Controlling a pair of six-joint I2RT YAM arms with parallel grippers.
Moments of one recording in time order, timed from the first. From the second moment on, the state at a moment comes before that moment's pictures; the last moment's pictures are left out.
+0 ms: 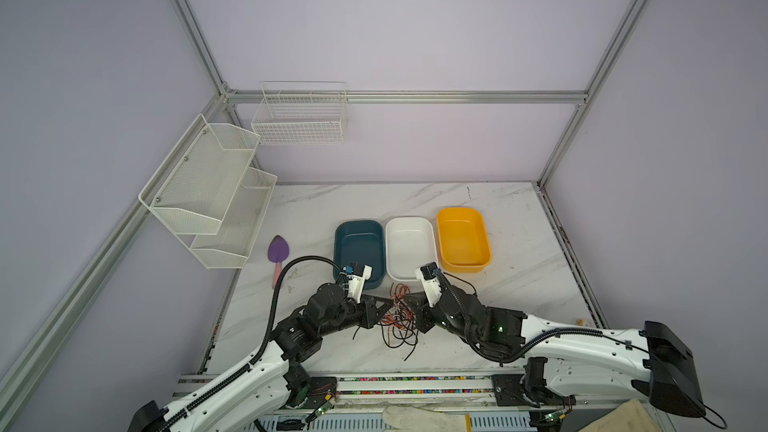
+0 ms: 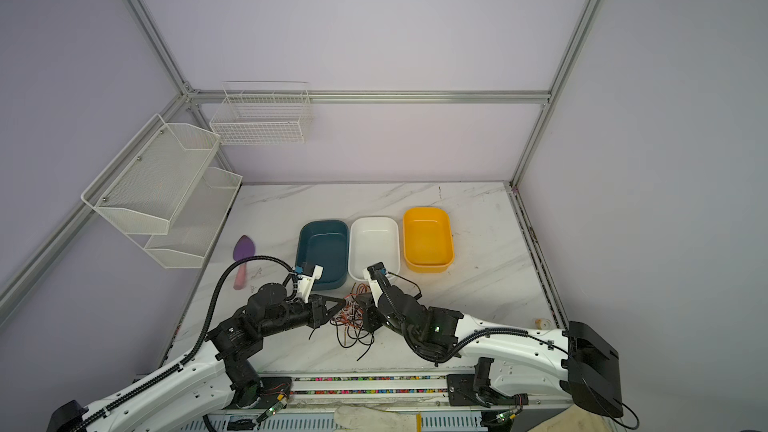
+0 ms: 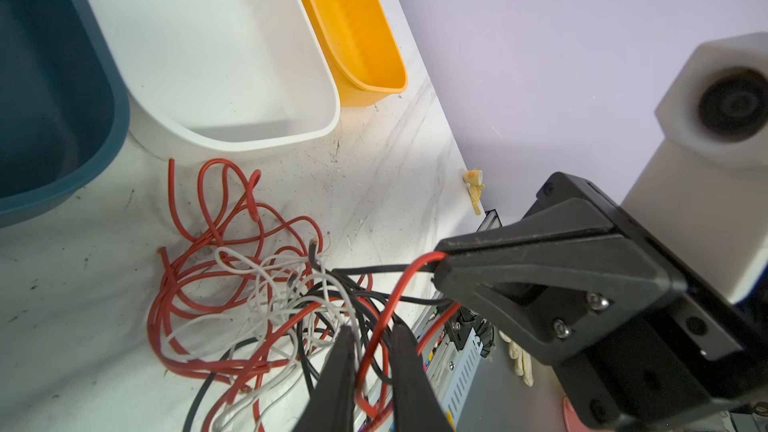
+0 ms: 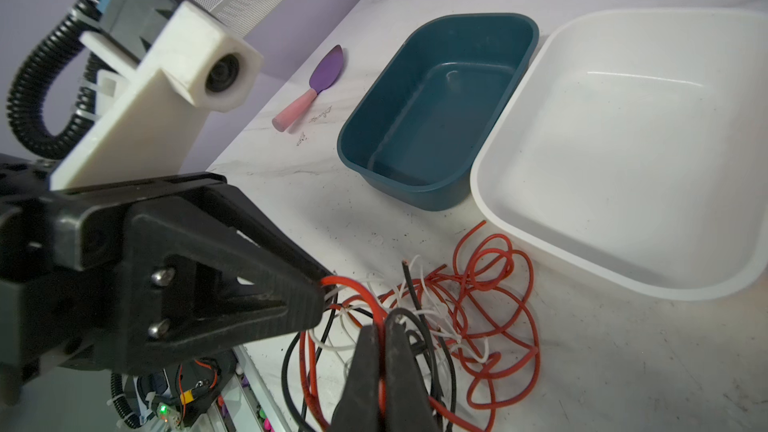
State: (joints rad) left arm -0.74 0.71 0.40 -0.09 0.31 -0.78; right arm 1.20 1.13 0.65 0.02 0.24 0.57
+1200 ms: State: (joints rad) left arm -0.76 0.75 0.40 -0.15 0.29 -0.63; right arm 1.19 1.18 0.60 0.10 0.10 0.55
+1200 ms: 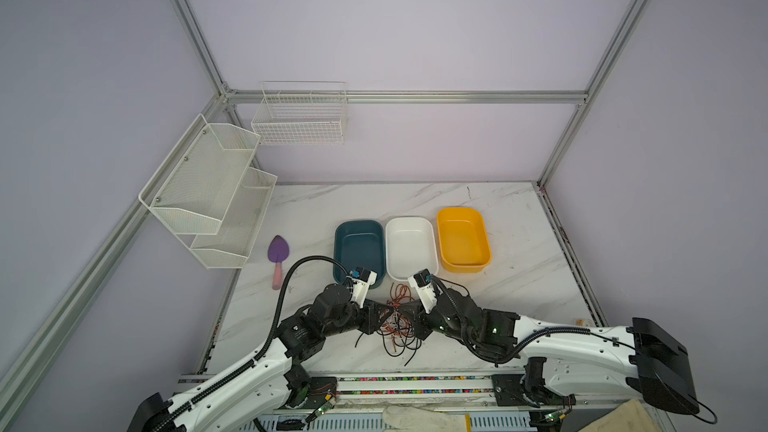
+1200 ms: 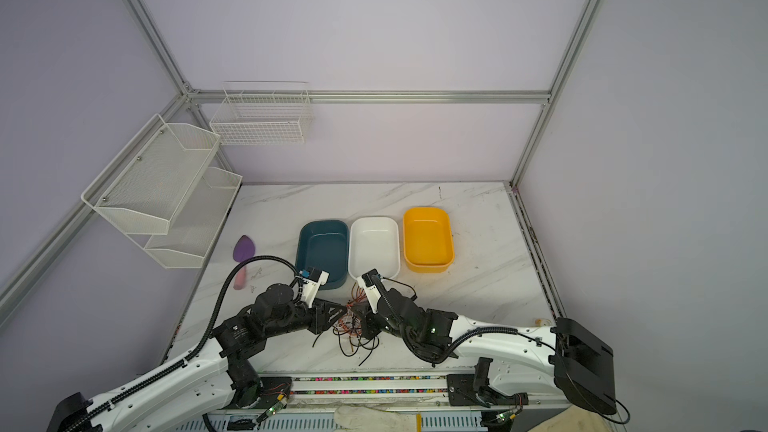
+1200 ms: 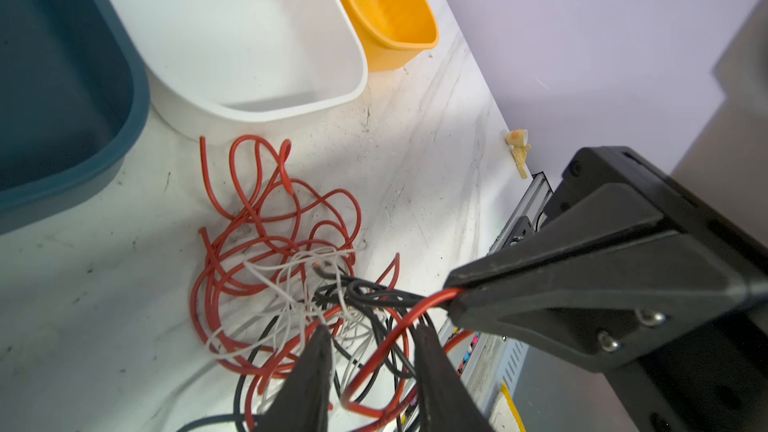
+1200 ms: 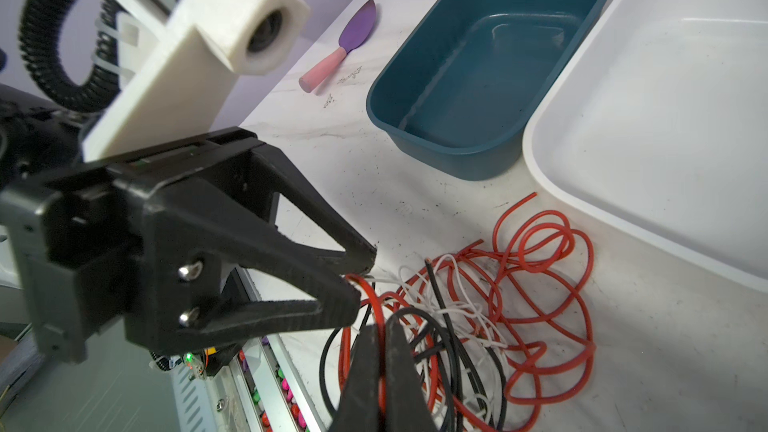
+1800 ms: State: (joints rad) left arm -0.78 0.79 0.40 -0.10 0.30 -0.63; right arm 1.18 1.16 0.60 0.11 0.09 0.55
